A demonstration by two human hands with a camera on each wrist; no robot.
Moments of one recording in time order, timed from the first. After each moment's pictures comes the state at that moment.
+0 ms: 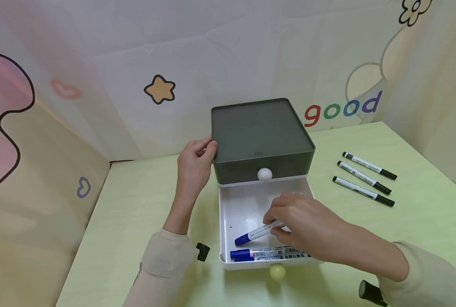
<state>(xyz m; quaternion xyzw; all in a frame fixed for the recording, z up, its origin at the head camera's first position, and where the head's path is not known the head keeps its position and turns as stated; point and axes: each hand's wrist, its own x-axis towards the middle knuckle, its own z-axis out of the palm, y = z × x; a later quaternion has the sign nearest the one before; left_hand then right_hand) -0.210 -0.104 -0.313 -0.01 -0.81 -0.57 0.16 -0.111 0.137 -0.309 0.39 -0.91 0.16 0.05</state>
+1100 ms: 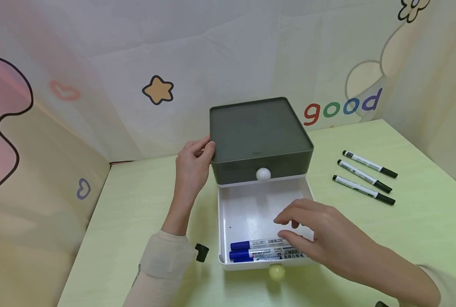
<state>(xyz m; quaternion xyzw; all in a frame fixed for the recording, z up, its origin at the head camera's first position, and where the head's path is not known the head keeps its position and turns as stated) -0.209 -0.104 -0.313 0.00 -0.81 -0.57 0.14 -0.082 0.161 -0.319 0.34 -0.88 0.31 0.12</state>
